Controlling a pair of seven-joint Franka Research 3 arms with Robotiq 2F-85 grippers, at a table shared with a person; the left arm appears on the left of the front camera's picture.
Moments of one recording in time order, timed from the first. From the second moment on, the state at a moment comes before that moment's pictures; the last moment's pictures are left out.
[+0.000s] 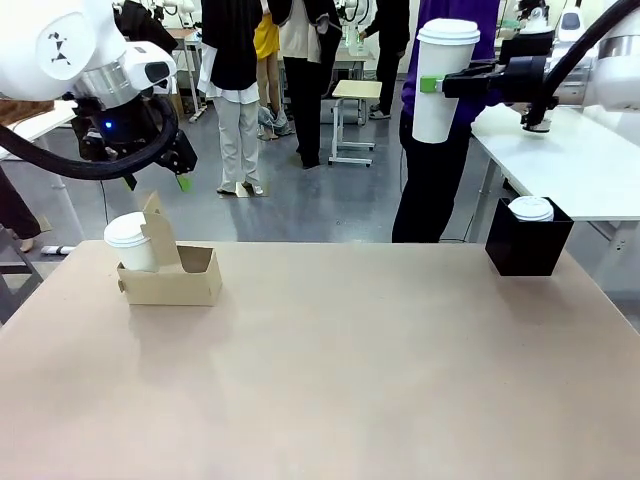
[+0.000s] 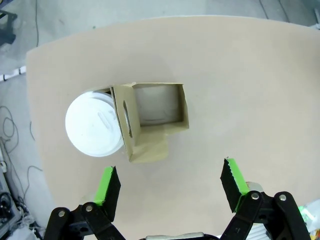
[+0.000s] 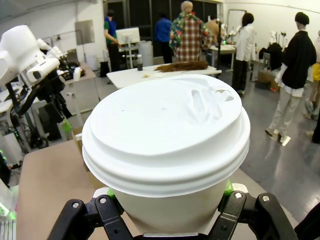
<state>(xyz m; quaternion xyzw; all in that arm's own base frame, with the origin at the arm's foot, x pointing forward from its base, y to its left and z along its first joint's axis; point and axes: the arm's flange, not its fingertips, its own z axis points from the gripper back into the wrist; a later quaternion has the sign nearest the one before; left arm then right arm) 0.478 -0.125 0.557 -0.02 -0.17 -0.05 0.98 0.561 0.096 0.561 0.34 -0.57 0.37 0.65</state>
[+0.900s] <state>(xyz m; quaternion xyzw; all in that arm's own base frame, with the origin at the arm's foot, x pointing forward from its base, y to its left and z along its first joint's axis) 0.529 -0.087 0.511 0.01 -0.13 0.04 0.99 0.561 0.096 0.561 0.34 -0.57 0.37 0.65</state>
